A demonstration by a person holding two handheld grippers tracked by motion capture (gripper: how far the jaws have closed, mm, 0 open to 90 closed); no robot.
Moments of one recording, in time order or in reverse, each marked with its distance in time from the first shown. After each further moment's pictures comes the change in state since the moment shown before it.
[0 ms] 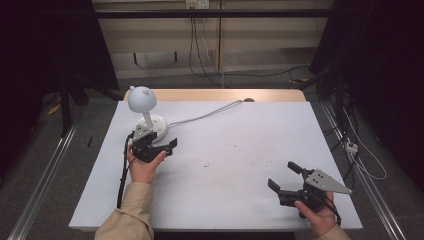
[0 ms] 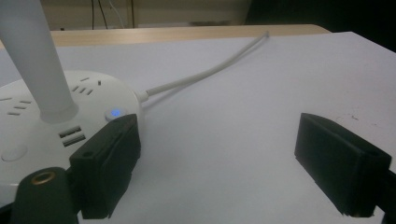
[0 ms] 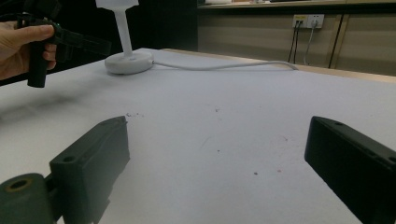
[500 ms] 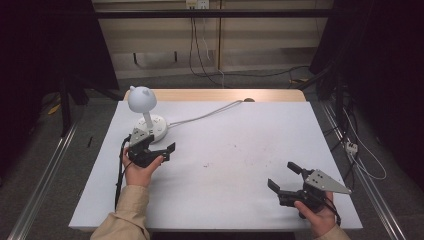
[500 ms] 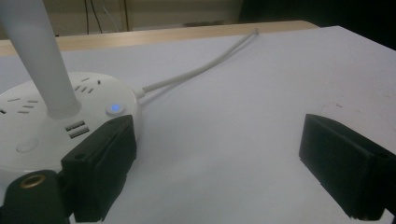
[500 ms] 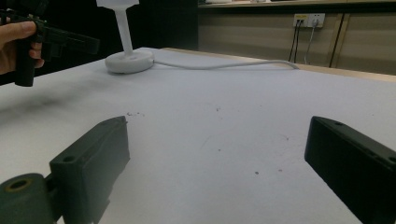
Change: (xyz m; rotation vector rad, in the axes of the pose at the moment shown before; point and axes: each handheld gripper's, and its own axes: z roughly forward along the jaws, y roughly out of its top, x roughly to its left) left arm -0.004 -0.002 -0.017 0.002 -0.023 0.049; right arm 0.000 0.000 0.000 0.004 0.003 -0.006
